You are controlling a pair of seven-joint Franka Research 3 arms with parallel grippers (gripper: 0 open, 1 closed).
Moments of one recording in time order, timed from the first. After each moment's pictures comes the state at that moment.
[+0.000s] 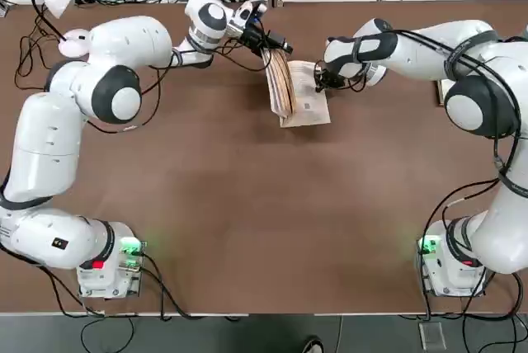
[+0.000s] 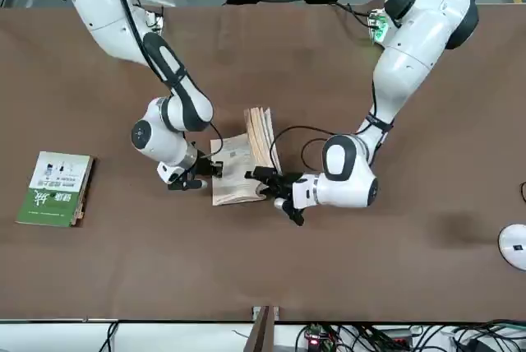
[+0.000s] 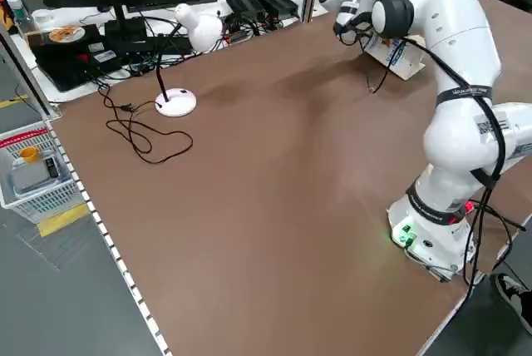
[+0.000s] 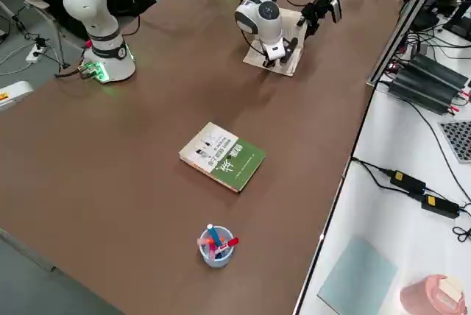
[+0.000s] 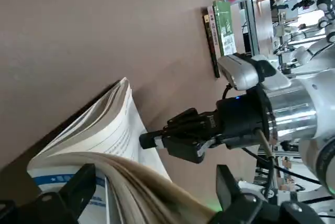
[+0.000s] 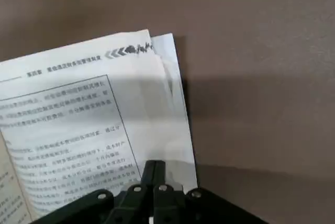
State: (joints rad) left arm -0.36 0.99 -0.25 -1.19 -1.06 2.16 0.58; right arm 0.52 0.62 0.00 -1.92 0.77 2.65 -0.09
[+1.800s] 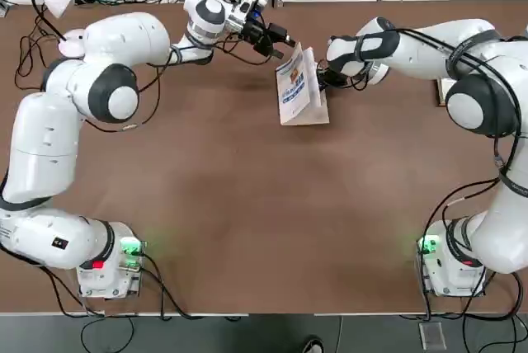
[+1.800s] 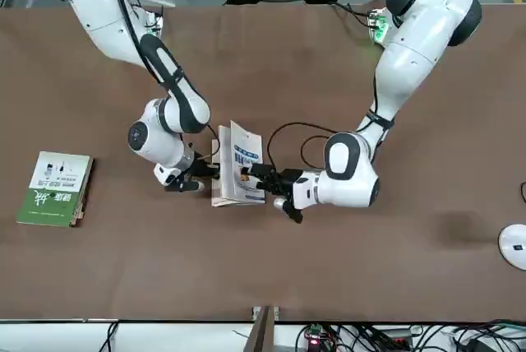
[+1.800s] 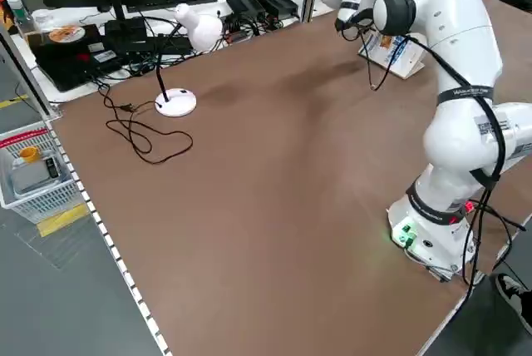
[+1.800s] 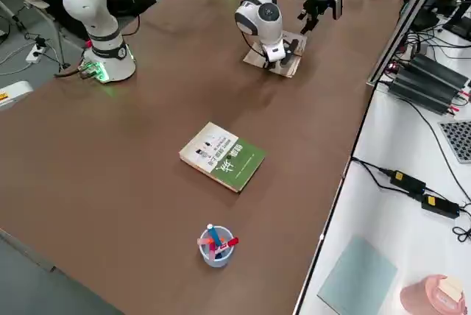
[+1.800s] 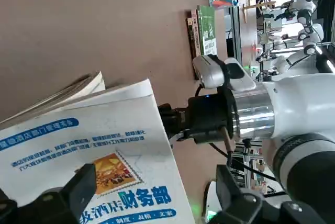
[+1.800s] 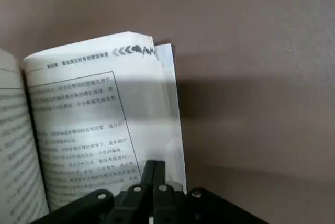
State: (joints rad) left arm -0.36 0.96 -0.25 -1.19 -1.11 2.11 0.50; right arm 0.51 0.62 0.00 -1.92 0.77 2.65 -0.11
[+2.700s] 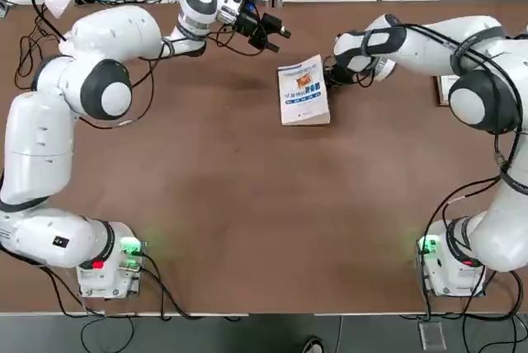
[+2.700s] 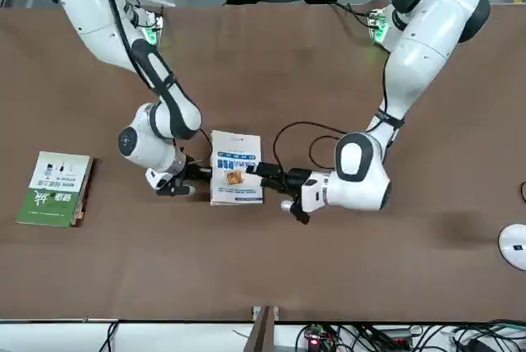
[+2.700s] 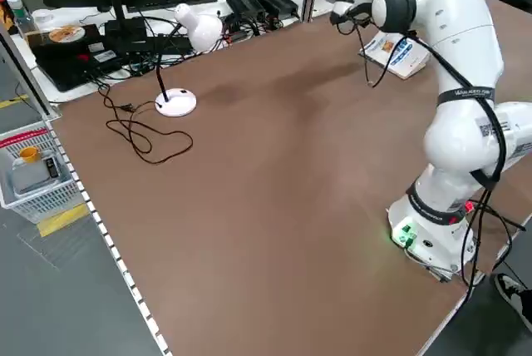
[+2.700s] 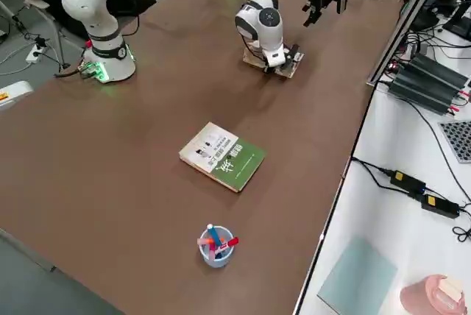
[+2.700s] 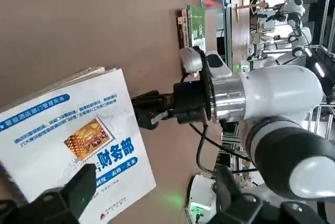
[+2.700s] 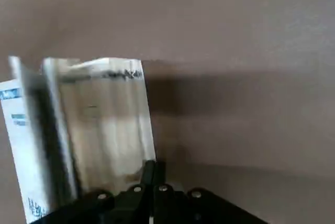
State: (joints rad) left arm -0.33 0.92 -0.25 -1.19 -1.11 2.03 0.45; right arm 0.47 0.62 -0.01 -1.91 0.77 2.61 -0.12
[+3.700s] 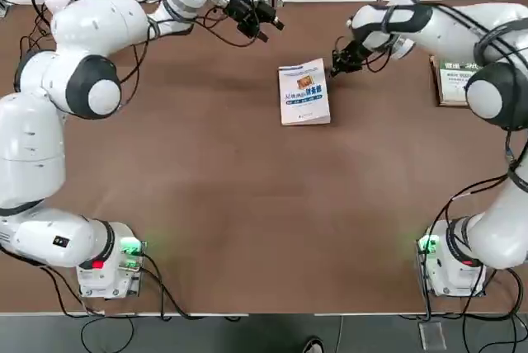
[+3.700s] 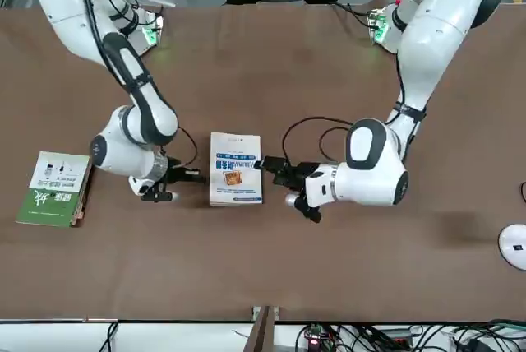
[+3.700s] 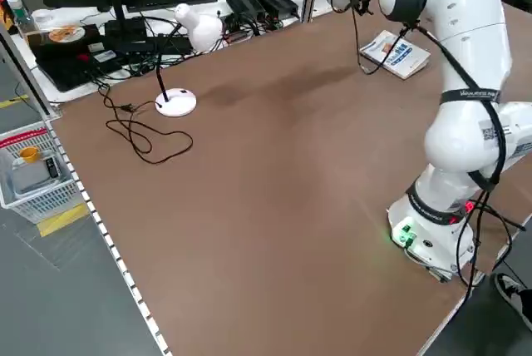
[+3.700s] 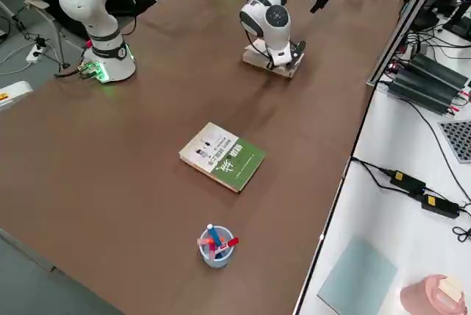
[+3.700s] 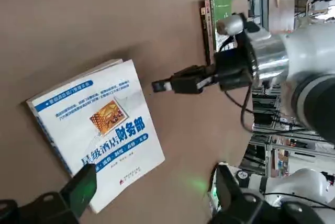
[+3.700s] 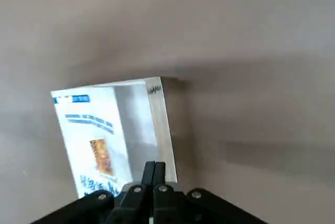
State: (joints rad) left arm -0.32 0.81 -0.23 -1.20 -0.88 1.98 0.28; right arm 0.37 0.54 -0.02 -1.85 0.78 2.38 -0.14
